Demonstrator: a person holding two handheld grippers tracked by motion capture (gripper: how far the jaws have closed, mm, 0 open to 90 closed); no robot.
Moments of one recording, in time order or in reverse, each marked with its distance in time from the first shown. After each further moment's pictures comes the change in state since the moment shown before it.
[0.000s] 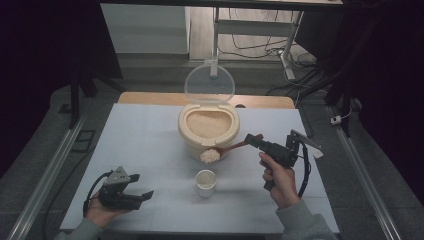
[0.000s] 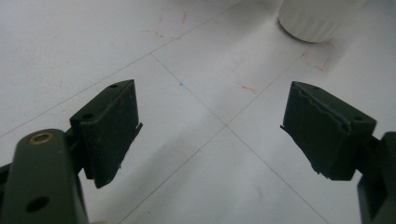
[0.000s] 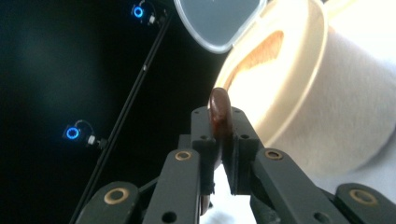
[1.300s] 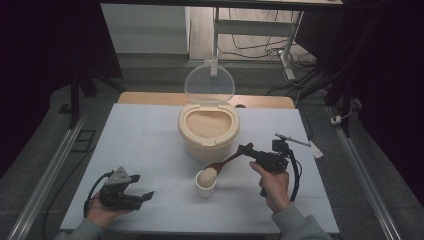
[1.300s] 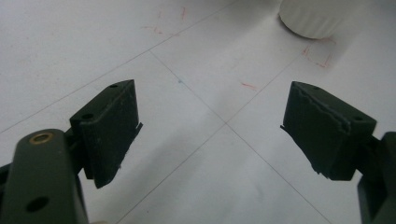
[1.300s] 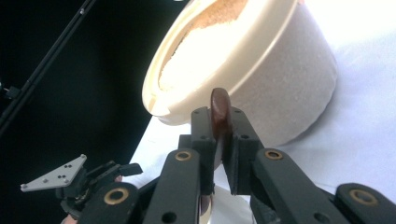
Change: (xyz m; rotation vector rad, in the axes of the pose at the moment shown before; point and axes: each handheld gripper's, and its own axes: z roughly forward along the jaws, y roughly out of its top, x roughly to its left) left arm 0.000 -0.001 0.002 0.013 -0.001 0.003; right arm -0.001 -0.017 0.017 0.118 -0.224 -0.262
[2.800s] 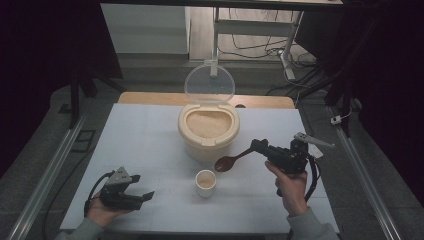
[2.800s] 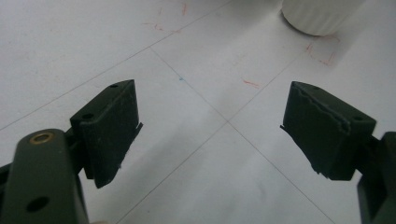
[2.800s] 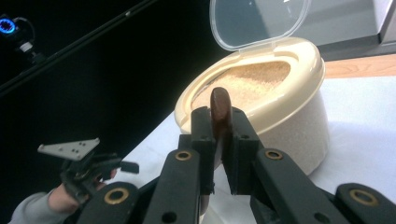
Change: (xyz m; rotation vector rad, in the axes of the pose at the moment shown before) left arm 0.001 0.000 0.002 0.006 0.002 0.000; right arm 0.016 0.013 -0.048 -0.114 0.098 -0.337
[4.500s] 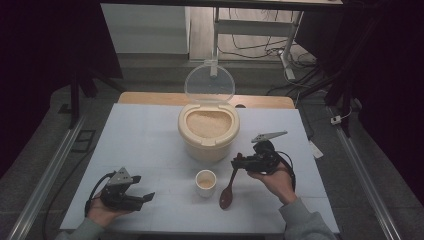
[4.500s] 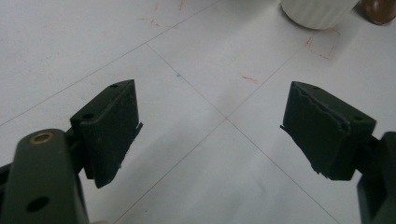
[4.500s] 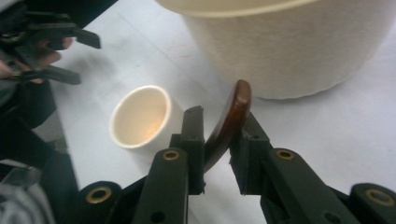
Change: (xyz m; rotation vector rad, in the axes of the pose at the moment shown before) left arm -0.001 -0.001 0.003 0.018 -0.005 0.010; right arm -0.021 -0.025 0.070 0.538 -0.021 -0.185
